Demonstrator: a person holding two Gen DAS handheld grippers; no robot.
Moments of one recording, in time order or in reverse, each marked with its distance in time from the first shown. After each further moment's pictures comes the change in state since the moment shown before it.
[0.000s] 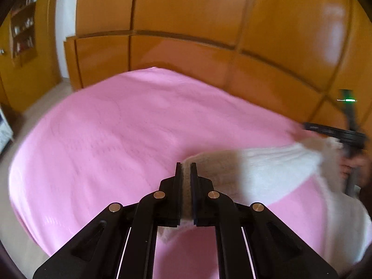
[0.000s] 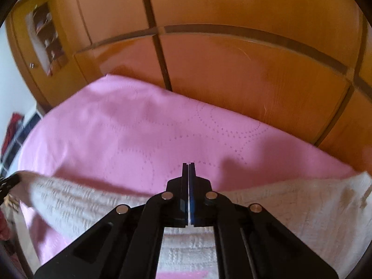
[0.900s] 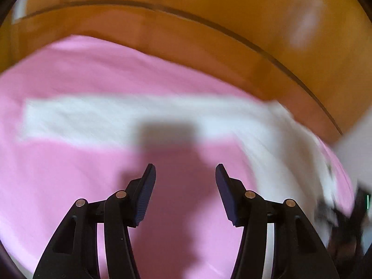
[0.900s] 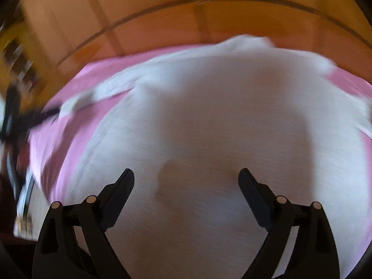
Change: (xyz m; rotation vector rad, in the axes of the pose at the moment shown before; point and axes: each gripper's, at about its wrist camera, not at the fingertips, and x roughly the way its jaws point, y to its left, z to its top) left arm -0.002 -0.152 -0.065 0.055 0.183 -0.369; right arm -0.240 -0.109 -0.270 0.299 0.002 -0.145
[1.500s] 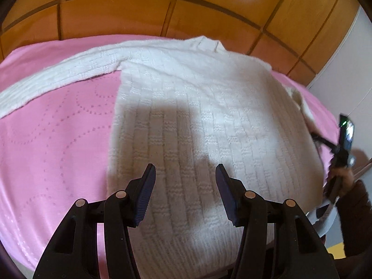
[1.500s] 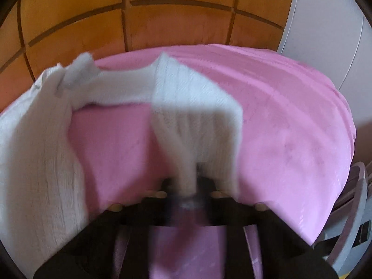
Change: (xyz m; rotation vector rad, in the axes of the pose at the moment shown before) left arm 0.031 -0.146 -0.075 0.224 0.151 -0.072; right arm -0.072 -0.227 -0.040 0.320 -0.107 -0.601
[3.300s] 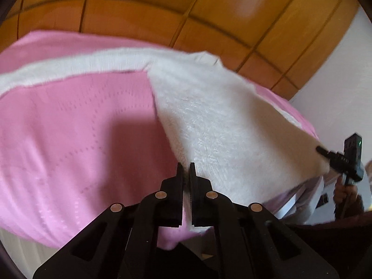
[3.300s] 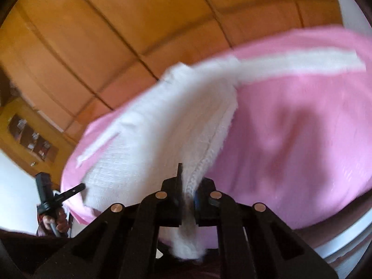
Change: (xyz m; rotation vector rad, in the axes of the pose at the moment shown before) left arm -0.098 0.043 -0.057 -0.054 -0.085 -0.123; right arm -0.176 -0.002 -0.065 0.013 0.065 0.735
